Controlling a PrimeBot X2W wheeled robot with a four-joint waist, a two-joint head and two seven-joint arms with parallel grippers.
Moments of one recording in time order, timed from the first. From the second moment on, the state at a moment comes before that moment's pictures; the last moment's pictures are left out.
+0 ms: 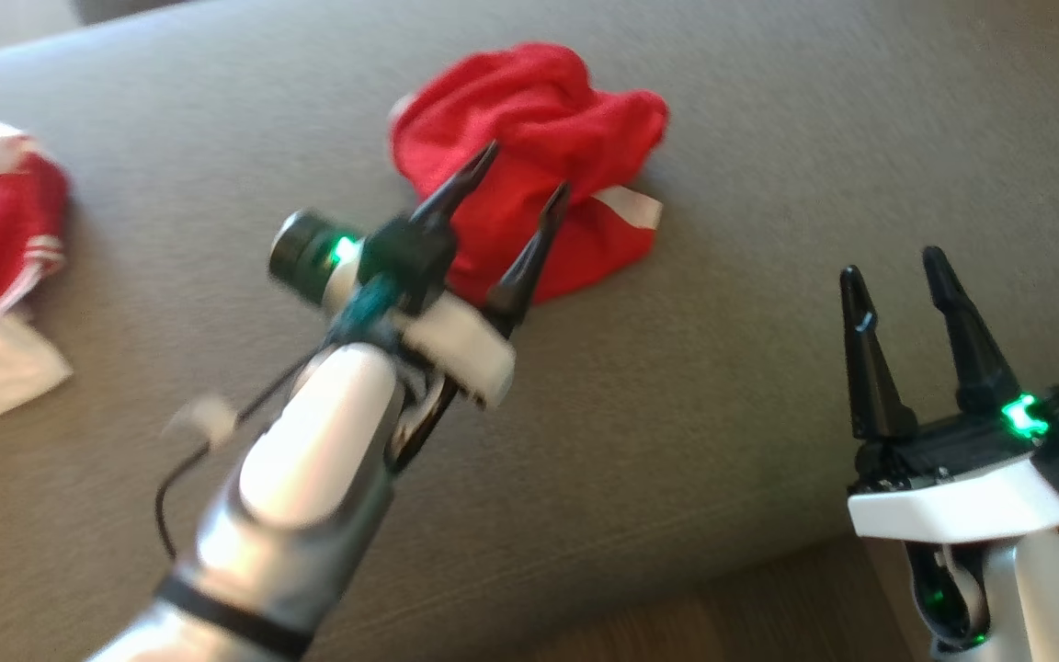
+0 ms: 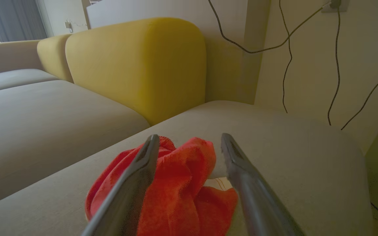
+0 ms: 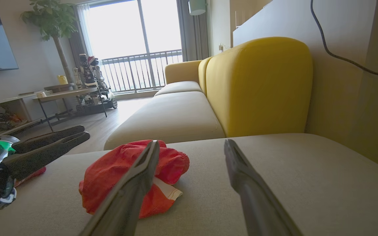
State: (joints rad) left arm -0.56 0.04 -0.55 0.42 -0.16 -0.12 -0.26; right arm -0.05 -0.05 -0.02 -0.11 0.20 0.13 -0.26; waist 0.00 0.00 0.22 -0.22
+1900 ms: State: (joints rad) left arm -0.62 0.03 -0.26 0.73 -1.45 0.17 -0.26; right arm -0.11 -0.05 0.05 -0.17 0.26 0.13 -0.26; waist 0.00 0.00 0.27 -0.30
